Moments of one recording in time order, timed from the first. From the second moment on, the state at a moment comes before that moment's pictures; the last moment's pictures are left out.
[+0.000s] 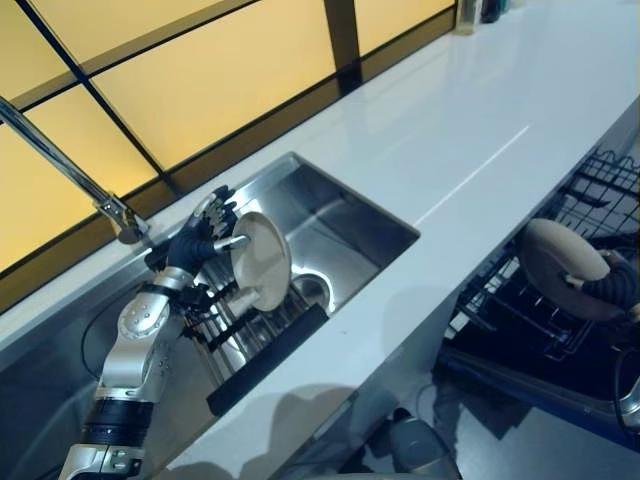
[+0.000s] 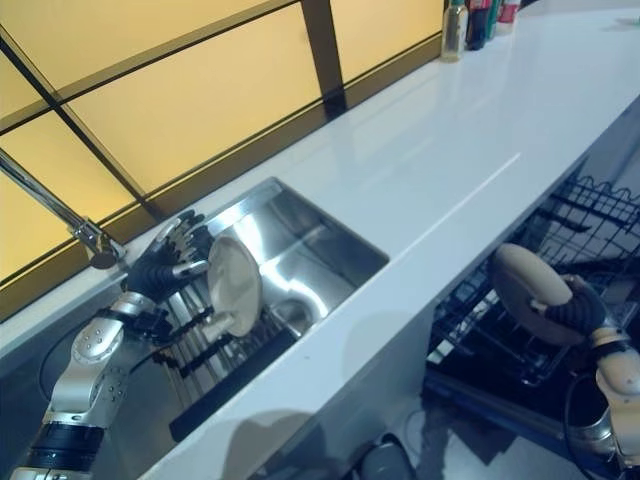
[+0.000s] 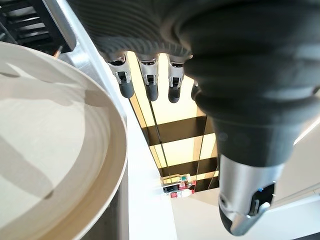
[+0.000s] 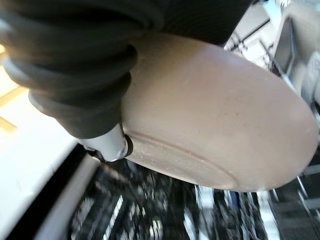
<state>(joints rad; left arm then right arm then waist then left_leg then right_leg) -0.17 0.51 0.04 0.03 -0.53 -0.07 -0.20 0.08 -0.83 -0.30 0.14 -0.11 0.02 0.18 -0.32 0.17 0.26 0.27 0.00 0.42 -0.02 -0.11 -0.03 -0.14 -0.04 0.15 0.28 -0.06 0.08</state>
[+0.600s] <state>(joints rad) -0.15 0.49 -0.03 0.03 -0.53 -0.07 -0.17 0.03 -0.91 -0.22 0.28 -0.25 0.05 0.24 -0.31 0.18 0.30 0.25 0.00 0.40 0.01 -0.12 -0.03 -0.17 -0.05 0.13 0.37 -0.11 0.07</state>
